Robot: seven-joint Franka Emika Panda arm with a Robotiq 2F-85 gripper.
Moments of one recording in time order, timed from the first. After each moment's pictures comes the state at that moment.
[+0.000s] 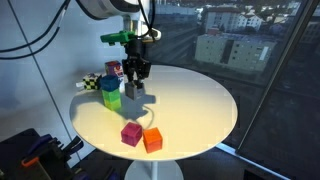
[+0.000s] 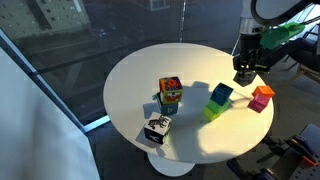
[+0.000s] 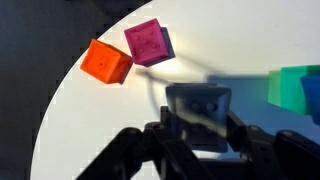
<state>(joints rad) -0.03 0.11 -0.08 -2.17 -0.17 2.03 0.12</state>
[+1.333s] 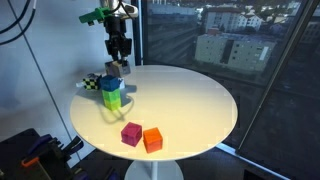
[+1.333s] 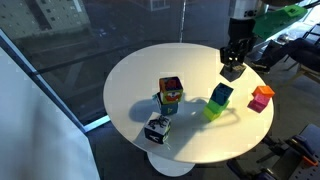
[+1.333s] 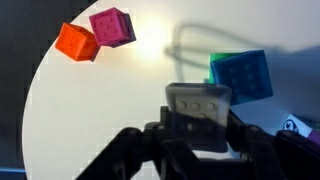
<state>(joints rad) 0.04 -0.01 0.04 -2.16 -0.17 2.00 0.25</state>
